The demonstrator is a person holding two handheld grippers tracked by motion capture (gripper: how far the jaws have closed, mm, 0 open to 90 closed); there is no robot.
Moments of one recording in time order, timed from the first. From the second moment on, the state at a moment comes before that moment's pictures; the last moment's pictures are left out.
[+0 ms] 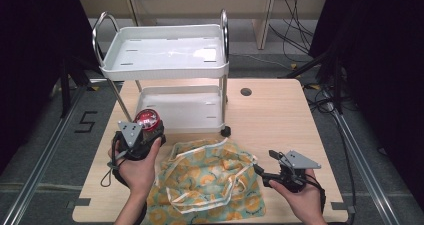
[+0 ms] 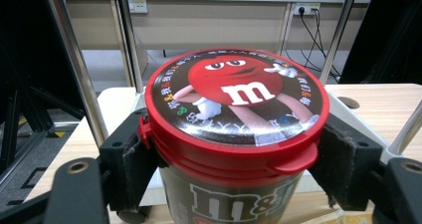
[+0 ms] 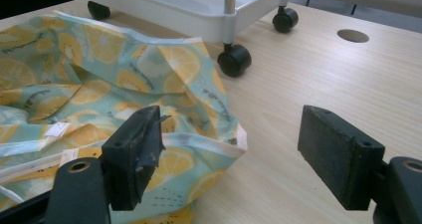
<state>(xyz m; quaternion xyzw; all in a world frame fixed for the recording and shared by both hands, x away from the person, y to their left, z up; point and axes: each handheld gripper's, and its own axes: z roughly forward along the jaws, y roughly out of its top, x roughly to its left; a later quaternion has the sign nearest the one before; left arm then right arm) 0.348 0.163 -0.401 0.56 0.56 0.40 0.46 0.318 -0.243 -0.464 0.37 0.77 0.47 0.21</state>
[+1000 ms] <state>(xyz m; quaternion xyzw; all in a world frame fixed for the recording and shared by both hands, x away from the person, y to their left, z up) 0.358 0.164 -0.405 0.56 0.56 0.40 0.45 0.320 -0.244 -0.464 0.37 0.77 0.48 0.22</state>
